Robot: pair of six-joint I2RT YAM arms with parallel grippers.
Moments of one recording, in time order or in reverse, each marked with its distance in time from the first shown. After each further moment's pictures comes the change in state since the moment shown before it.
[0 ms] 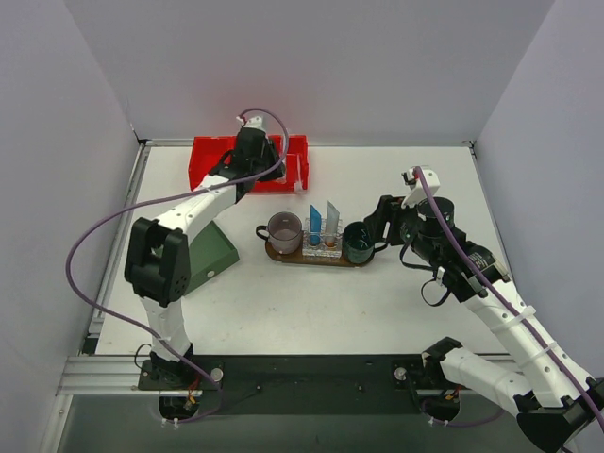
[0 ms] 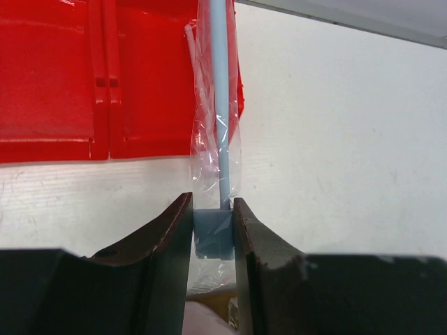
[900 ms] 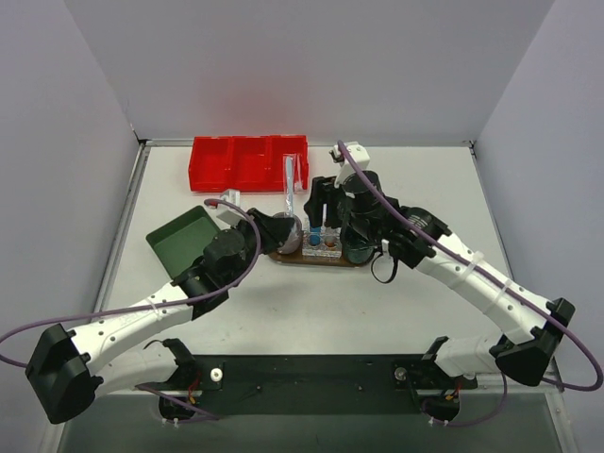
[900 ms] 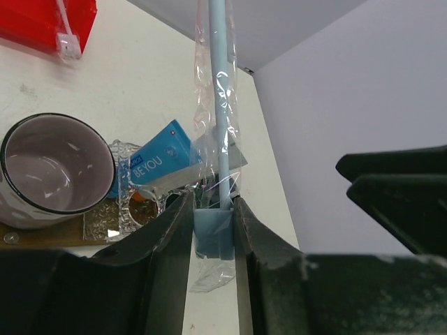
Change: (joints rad) left arm -0.409 -0.907 -0.946 0.513 -0.316 -0.396; right arm 0.332 0.373 0.365 -0.028 0.164 0.075
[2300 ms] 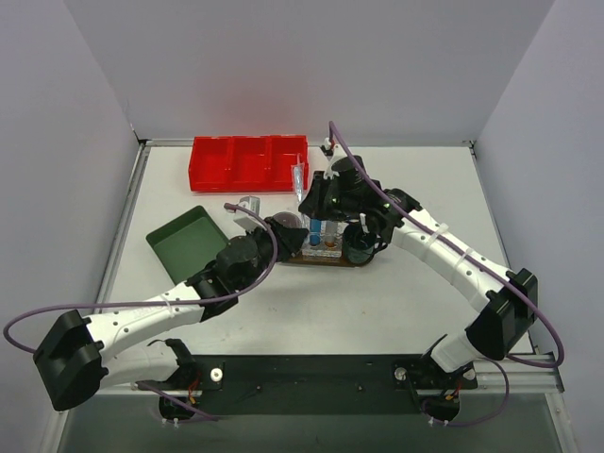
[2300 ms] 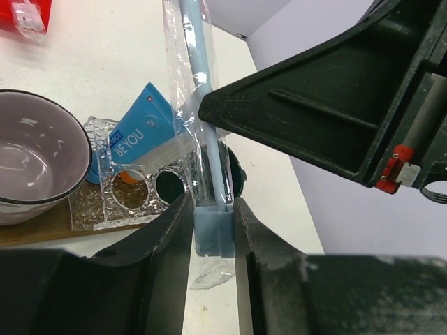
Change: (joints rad) left arm -0.082 0.065 -0.043 0.103 0.017 0.069; right arm -0.150 0.213 0.027 0.073 -0.330 0.150
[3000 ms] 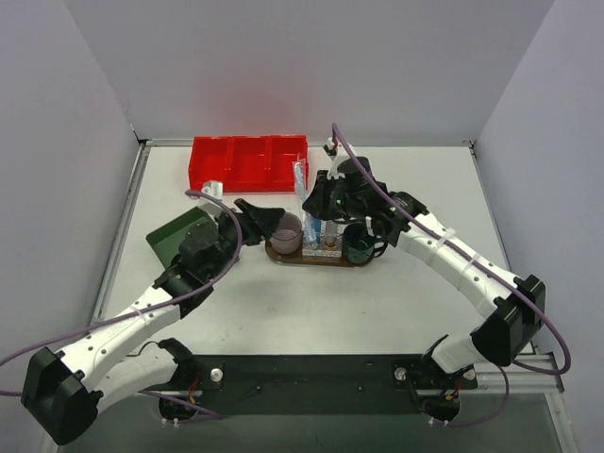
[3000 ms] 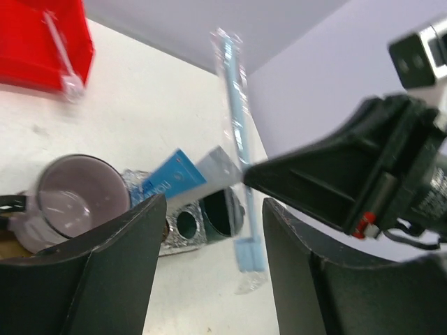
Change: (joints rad) left arm 0.201 -0.143 0.015 -0.080 0.179 0.018; right arm -0.006 -0.034 -0.027 0.026 0.013 -0.051
